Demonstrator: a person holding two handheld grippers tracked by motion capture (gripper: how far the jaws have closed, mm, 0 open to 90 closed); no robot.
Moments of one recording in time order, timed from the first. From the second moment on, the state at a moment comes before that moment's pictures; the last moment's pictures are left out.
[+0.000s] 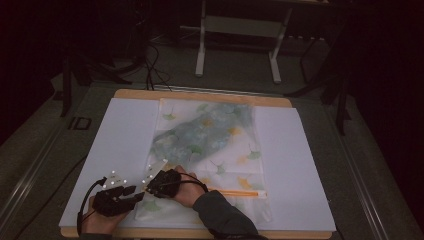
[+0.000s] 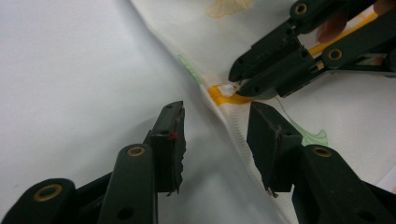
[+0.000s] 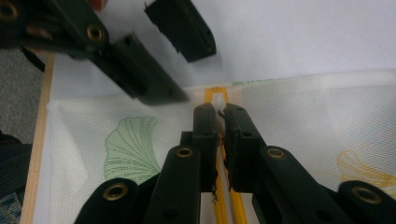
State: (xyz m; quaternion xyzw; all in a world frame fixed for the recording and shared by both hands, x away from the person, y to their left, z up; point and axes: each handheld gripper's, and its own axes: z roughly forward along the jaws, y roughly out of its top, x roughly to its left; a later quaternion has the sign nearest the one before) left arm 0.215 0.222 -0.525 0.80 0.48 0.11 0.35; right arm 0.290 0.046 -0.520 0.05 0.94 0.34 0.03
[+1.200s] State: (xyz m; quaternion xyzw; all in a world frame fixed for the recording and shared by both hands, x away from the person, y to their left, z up) left arm 0.224 0.208 -0.530 0.81 0.47 0.08 0.35; right arm 0.294 0.033 -0.527 0.05 0.94 0.34 0.03
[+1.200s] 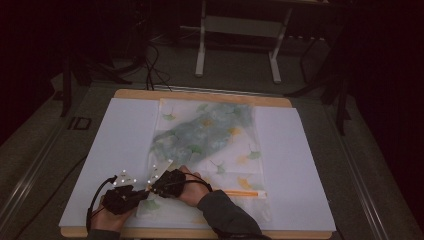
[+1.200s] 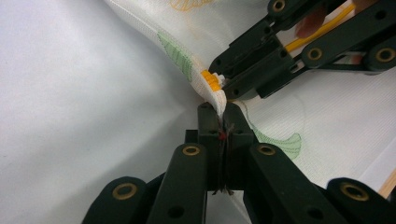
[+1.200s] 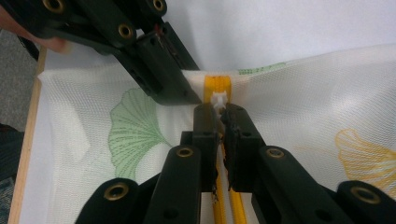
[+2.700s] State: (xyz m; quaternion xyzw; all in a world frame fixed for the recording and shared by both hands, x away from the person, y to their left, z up) left arm 0.223 0.221 -0.525 0.78 0.46 0.07 0.41; right arm 0.289 0.004 -0.525 0.05 0.95 0.29 0.05
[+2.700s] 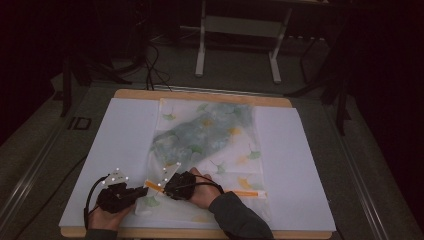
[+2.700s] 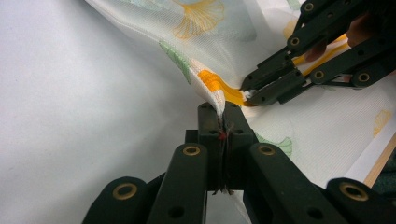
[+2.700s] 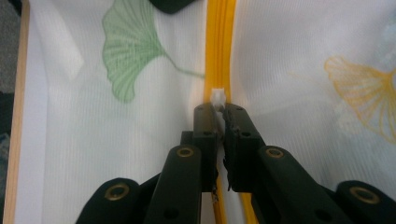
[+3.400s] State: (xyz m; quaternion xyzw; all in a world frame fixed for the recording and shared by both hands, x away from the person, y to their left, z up) left arm 0.222 0.223 -0.525 0.78 0.46 0.07 0.42; right arm 0.289 -0.027 -0.522 0.06 0.96 0.27 0.05
